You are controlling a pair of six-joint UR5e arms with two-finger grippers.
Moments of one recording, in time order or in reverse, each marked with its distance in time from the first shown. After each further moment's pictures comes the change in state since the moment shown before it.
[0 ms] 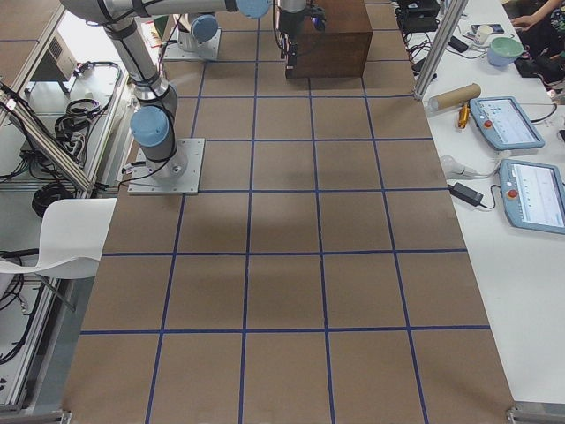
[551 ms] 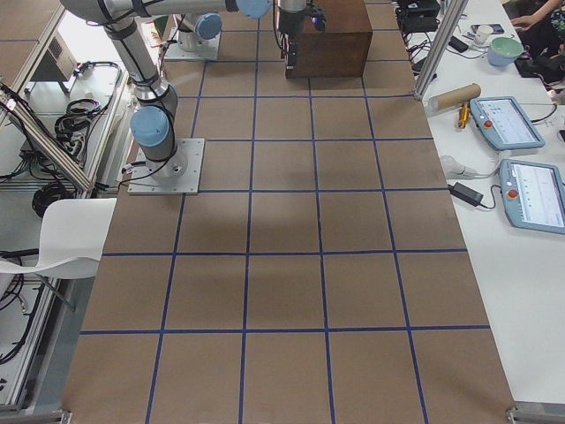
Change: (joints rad) left arm 0.092 -0.078 -0.067 0.187 0.057 0.097; right arm 0.000 0.000 0.000 0.000 0.000 0.001
